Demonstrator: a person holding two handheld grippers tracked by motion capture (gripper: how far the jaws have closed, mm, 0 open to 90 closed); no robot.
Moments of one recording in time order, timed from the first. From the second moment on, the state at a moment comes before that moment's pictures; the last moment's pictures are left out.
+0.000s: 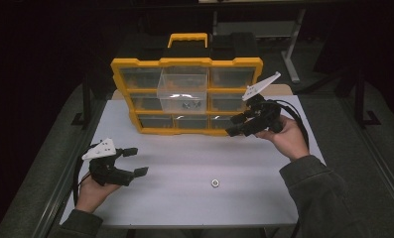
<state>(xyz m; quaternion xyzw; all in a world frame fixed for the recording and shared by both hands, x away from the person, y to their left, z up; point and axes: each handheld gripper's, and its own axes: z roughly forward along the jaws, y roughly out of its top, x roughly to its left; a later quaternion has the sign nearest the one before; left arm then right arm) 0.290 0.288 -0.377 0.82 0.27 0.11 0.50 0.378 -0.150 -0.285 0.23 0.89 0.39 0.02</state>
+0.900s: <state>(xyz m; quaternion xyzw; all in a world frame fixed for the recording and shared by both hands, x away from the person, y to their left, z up) 0.289 0.288 -0.378 0.82 0.27 0.11 0.50 0.357 -0.144 -0.341 0.24 0.89 0.38 -0.01</state>
